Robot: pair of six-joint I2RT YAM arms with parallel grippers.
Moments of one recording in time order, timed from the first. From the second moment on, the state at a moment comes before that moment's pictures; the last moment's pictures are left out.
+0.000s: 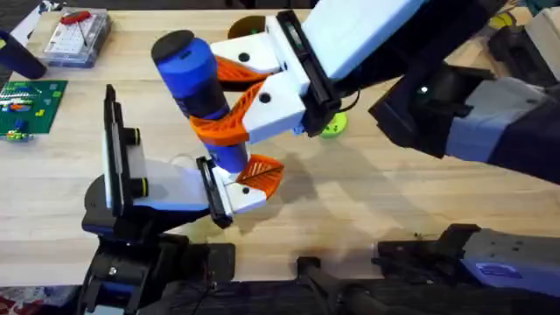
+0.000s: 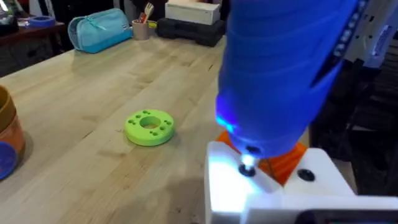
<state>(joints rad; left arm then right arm) -0.13 0.01 0.00 -0.09 1.08 0.00 0.74 1.40 0.90 0.75 -1.19 0.12</state>
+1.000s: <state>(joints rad) -0.13 0.01 0.00 -0.09 1.08 0.00 0.57 1.42 1.38 -0.12 -1.18 -0.13</state>
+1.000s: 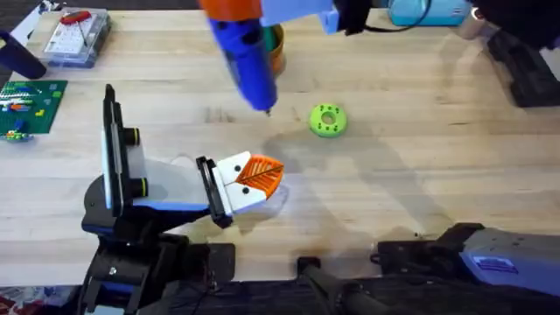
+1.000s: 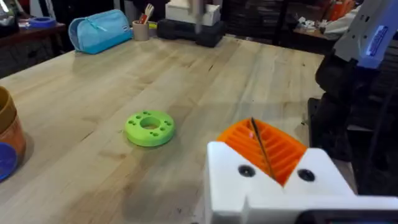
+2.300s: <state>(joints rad) -0.13 0.01 0.00 -0.09 1.08 0.00 0.32 1.61 1.54 -1.05 0.01 -1.01</state>
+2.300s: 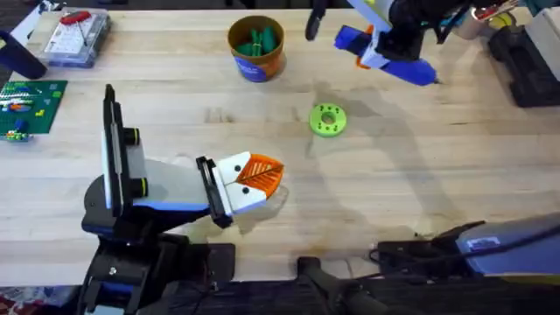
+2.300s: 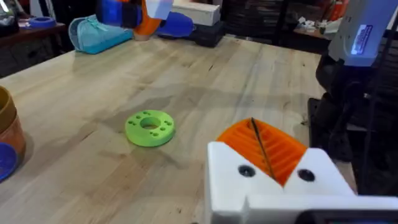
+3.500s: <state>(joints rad) -0.13 0.01 0.00 -0.09 1.08 0.00 0.04 2.05 1.54 -1.03 0.11 -1.27</state>
